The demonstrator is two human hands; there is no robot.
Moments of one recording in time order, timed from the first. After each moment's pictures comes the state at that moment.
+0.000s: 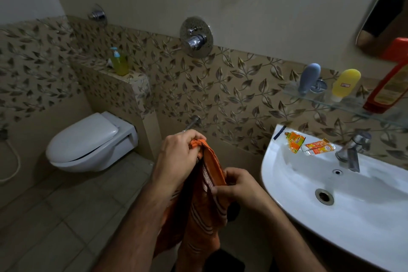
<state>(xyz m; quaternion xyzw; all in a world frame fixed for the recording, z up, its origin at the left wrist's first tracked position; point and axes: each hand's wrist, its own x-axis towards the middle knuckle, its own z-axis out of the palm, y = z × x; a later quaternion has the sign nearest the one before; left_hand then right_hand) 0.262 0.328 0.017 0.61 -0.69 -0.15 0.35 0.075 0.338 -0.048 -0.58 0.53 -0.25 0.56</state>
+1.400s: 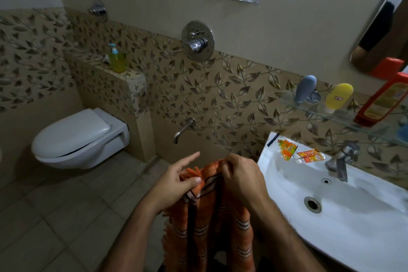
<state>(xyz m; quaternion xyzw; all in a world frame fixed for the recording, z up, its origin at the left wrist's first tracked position) 0.288 0.336 -0.058 0.50 -0.61 -0.51 0.36 0.089 0.328 -0.026 -0.72 0.65 -0.22 0.12</state>
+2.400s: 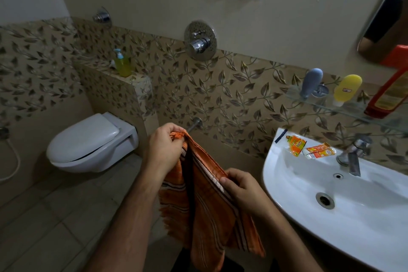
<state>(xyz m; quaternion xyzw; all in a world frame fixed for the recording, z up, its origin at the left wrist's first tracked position) 0.293 0.307 0.014 0.70 -0.56 -0.21 0.40 0.083 0.347 -0.052 -0.63 0.54 -0.28 0.48</state>
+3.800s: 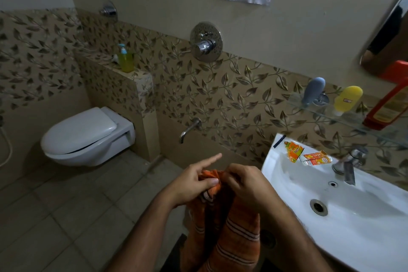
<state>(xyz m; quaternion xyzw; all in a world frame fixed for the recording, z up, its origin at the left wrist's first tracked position) 0.276 0.329 -0.062 0.42 -0.63 -0.57 0.32 0.082 0.339 -0.025 -0.79 0.55 -0.18 0.22</state>
